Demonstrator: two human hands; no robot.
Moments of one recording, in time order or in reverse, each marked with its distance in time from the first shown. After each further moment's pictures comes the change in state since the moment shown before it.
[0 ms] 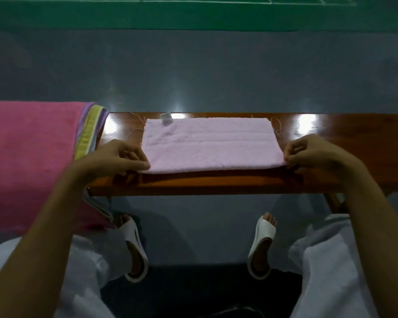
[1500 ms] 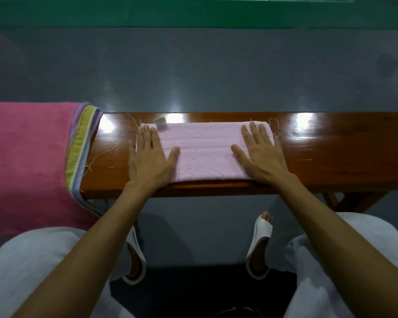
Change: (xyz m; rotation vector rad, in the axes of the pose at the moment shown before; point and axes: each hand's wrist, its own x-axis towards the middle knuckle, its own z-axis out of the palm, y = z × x) left_hand 0.069 0.013 0.103 0.624 0.531 -0.032; right_hand 0.063 0.001 0.099 -0.672 0.355 -0.391
